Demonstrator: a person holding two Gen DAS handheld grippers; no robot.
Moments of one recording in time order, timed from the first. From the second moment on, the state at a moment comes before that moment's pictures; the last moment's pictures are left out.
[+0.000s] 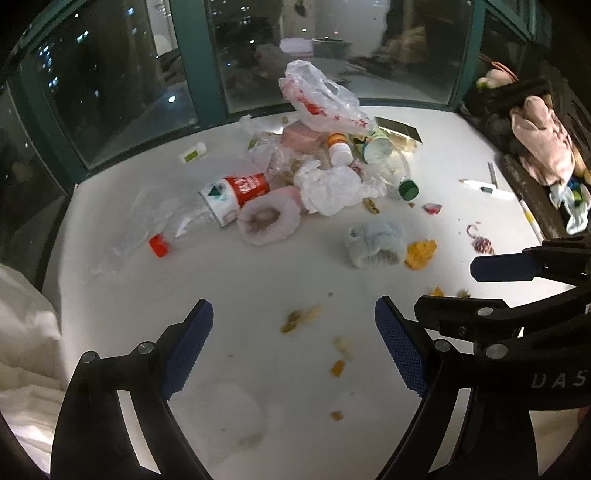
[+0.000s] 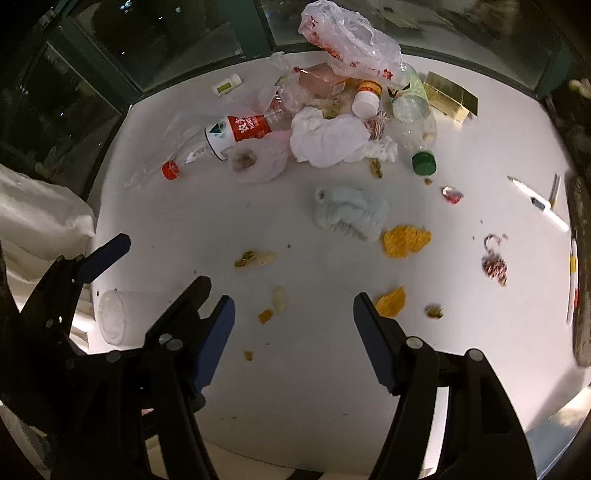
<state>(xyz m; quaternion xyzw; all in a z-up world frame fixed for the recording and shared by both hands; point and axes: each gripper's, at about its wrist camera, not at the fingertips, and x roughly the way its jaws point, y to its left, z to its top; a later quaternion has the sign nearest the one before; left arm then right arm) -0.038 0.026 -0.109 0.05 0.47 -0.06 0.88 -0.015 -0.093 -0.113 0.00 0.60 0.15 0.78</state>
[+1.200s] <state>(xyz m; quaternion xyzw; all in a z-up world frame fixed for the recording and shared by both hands) 0.067 -0.018 -0.189 0.04 0.56 0.03 0.83 0.105 -0.124 -0.190 -0.03 0.63 0.23 0.74</state>
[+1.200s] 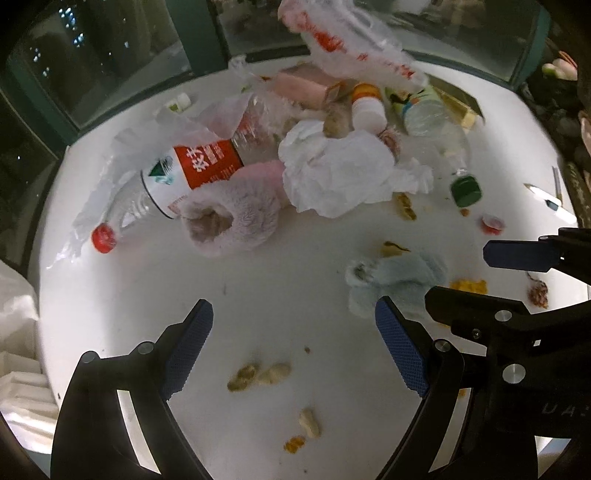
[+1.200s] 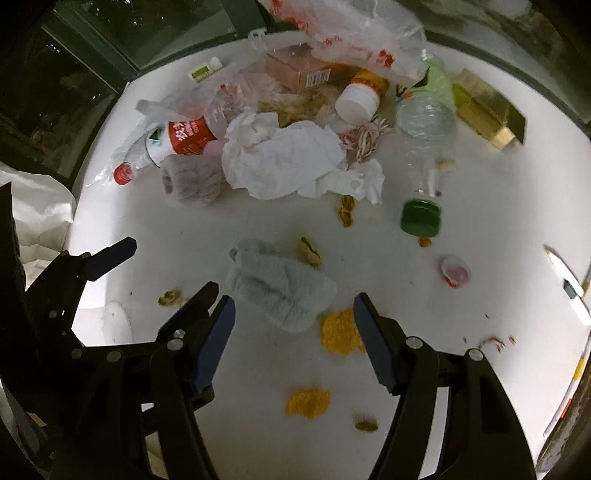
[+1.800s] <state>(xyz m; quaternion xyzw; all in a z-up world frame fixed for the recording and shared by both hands) 0.068 -0.002 -0.238 0.05 0.61 0.04 0.79 0.111 -0.097 -0.240 -0.08 0.67 0.26 0.70</state>
